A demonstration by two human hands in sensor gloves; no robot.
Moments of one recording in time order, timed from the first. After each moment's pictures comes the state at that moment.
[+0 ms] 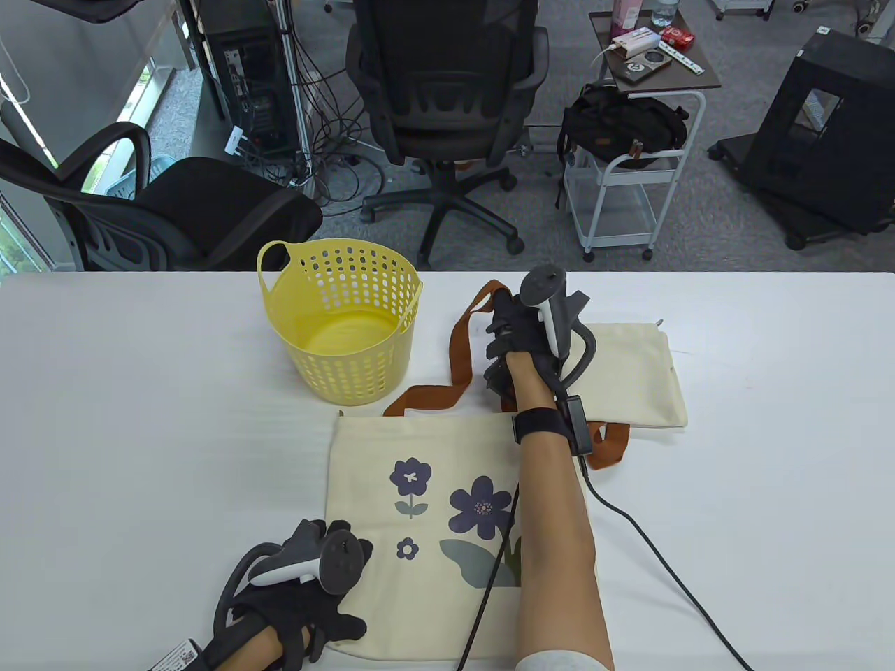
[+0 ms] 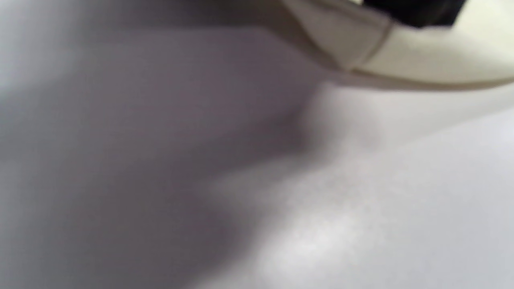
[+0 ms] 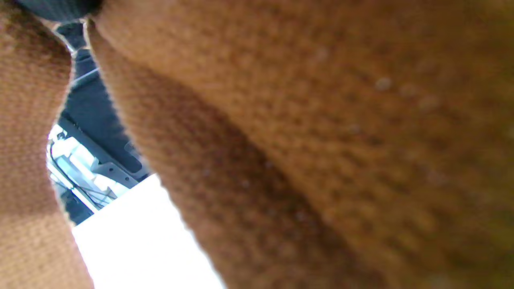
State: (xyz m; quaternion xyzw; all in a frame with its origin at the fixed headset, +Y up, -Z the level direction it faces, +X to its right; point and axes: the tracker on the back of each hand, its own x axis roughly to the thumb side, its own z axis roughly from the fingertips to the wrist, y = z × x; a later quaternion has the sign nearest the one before) left_hand -0.205 -0.789 -0.218 -0.41 -0.21 -0.03 0.89; right_hand 0.122 -0.737 -0.538 -0.26 0.00 0.92 0.30
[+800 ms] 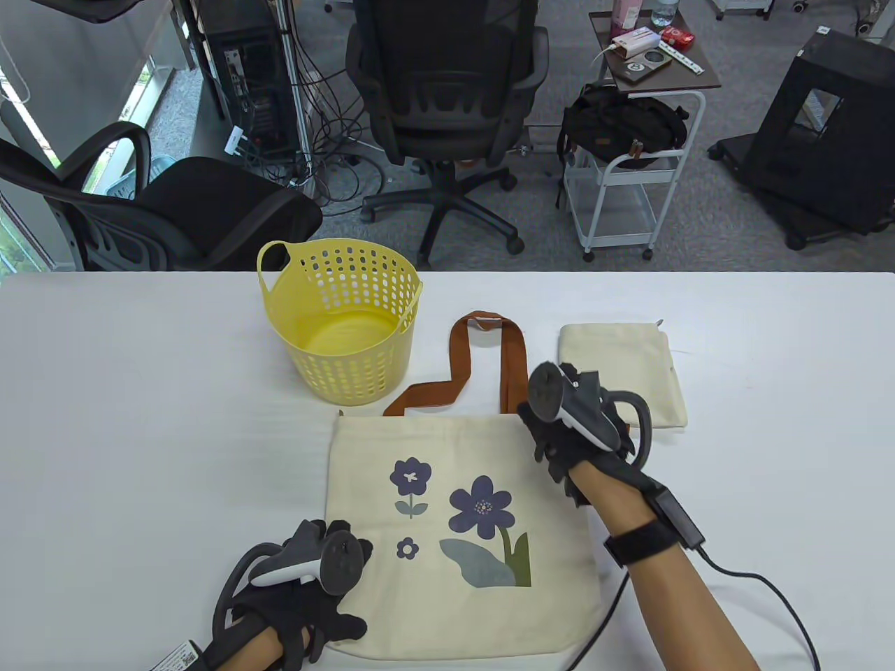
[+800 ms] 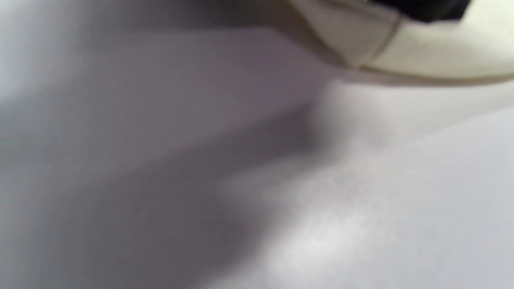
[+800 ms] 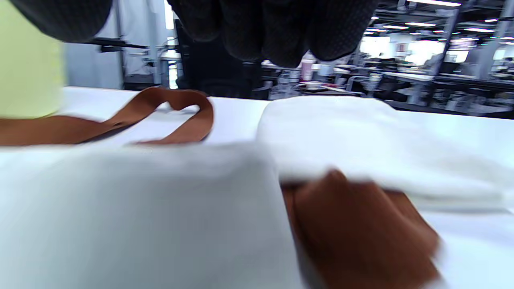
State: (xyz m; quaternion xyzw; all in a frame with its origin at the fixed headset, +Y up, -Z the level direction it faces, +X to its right) left_hand -0.206 -0.791 -0.218 -0.40 -0.20 -0.04 0.89; right_hand 0.139 -0.708 -0.352 0.03 0.02 1.00 0.01
